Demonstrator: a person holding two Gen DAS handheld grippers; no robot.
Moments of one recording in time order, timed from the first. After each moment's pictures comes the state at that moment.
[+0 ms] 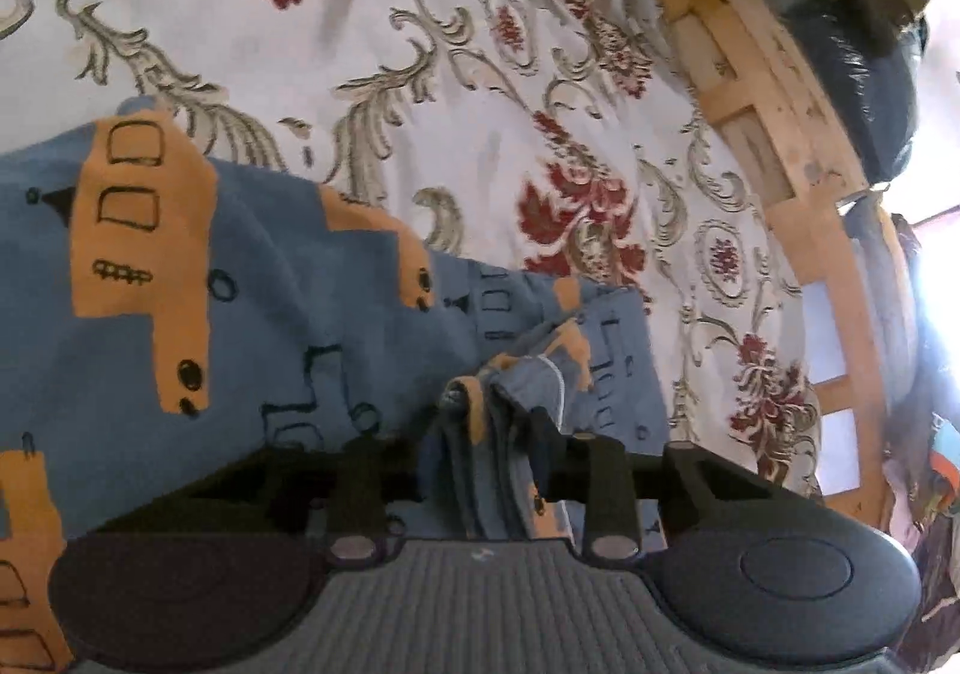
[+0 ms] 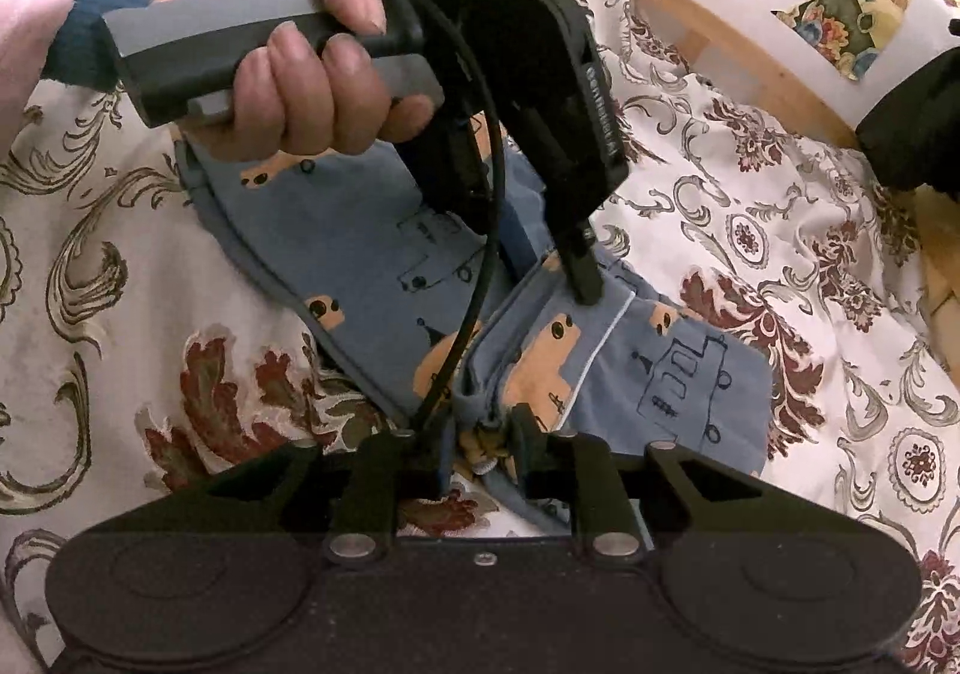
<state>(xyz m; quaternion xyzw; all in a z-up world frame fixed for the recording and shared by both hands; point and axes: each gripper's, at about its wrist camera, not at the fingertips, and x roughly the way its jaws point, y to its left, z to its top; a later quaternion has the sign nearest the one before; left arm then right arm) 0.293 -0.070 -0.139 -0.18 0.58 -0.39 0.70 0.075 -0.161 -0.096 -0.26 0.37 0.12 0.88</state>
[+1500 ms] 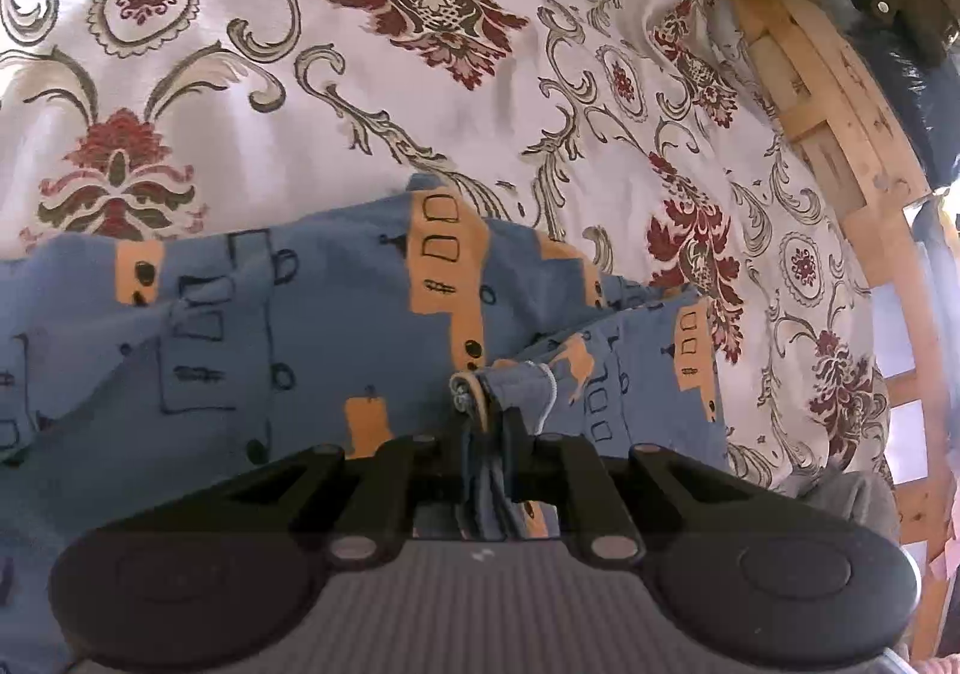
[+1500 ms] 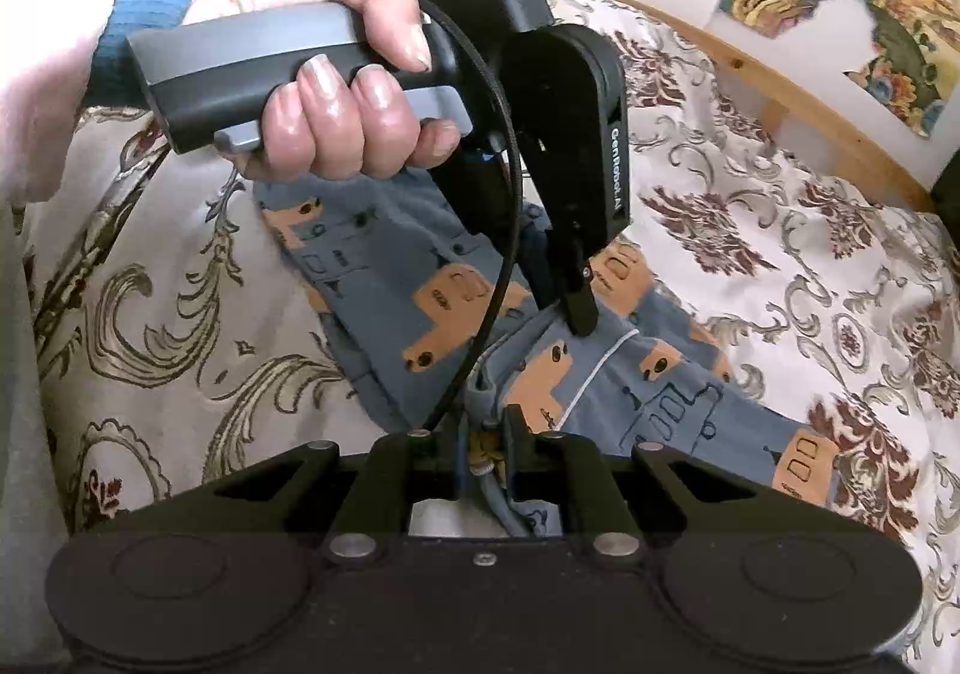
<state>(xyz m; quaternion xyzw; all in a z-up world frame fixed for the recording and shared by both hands) 0.295 0.019 -0.103 -0.11 0.58 -0.32 0.74 0.089 -0.079 -0.076 -0.22 0.34 0.20 0.89</state>
